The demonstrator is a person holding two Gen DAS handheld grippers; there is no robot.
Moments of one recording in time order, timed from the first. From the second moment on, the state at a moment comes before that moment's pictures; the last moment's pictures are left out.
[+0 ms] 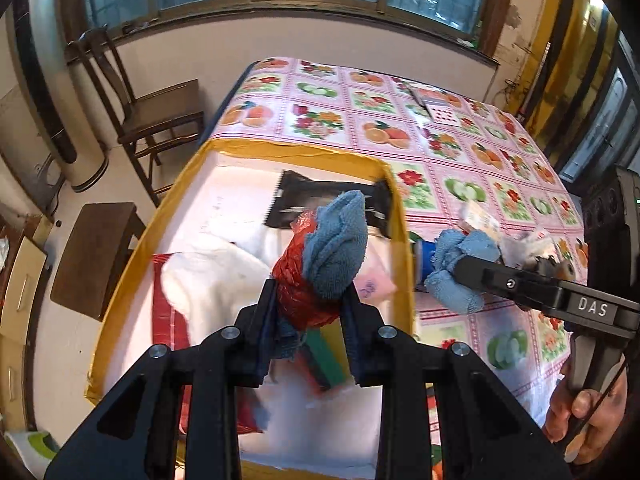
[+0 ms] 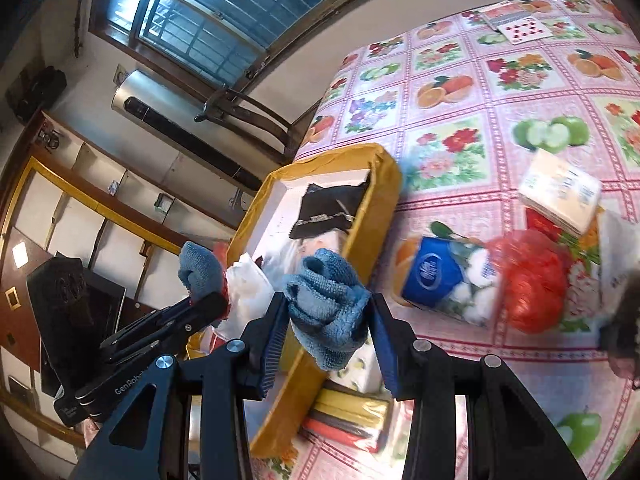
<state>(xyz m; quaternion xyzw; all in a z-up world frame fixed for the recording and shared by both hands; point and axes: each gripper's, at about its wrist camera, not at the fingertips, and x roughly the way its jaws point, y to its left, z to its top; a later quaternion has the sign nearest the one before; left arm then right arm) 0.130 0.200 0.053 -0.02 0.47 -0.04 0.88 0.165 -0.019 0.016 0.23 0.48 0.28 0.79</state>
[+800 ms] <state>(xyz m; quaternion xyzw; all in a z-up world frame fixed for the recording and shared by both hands) 0.096 0.221 0.048 -0.02 0.38 0.06 0.92 0.136 0.017 0.031 0.21 0.45 0.34 0.80</state>
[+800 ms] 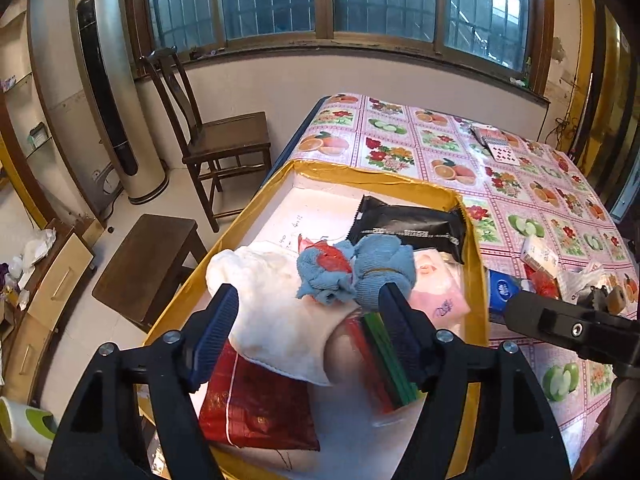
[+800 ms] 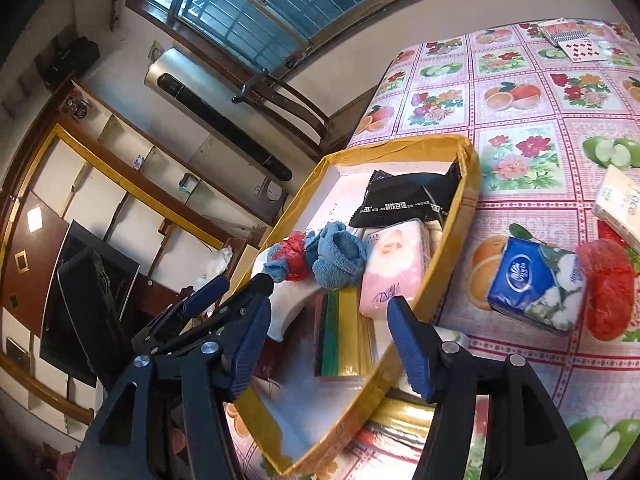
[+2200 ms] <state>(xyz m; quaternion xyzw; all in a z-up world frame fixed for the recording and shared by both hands) 0.031 0.019 0.028 0.05 0.36 -0.03 0.93 0.022 -0.202 0.022 0.26 0.42 0.24 0.84</state>
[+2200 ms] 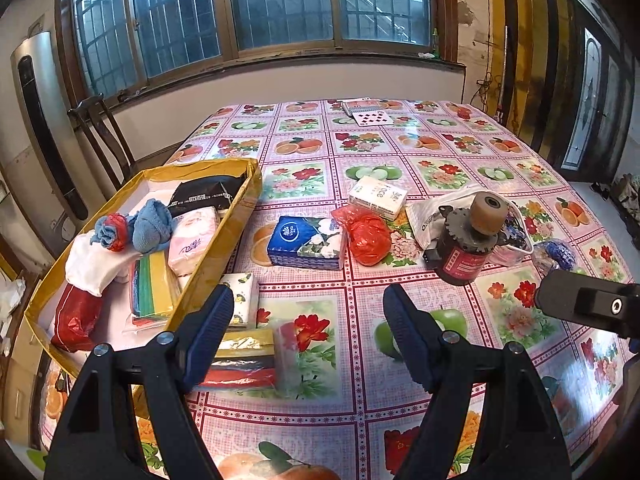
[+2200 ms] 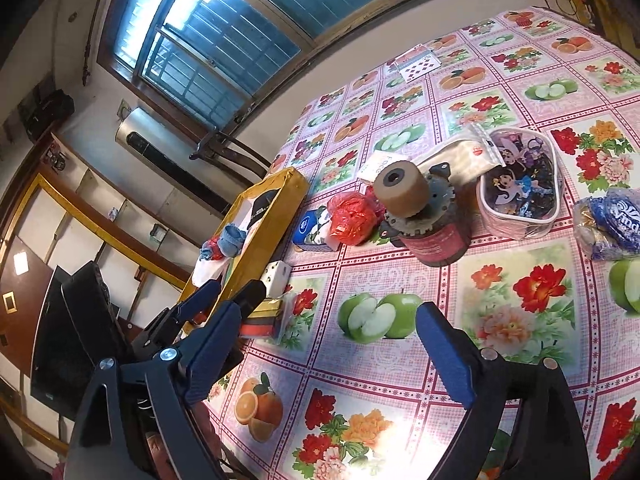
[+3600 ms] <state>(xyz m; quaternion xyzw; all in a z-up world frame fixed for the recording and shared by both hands) 0.174 0.047 -0.009 -0.01 0.53 -0.13 0.84 0.163 -0.113 0.044 0.22 0.47 0.26 0.81</state>
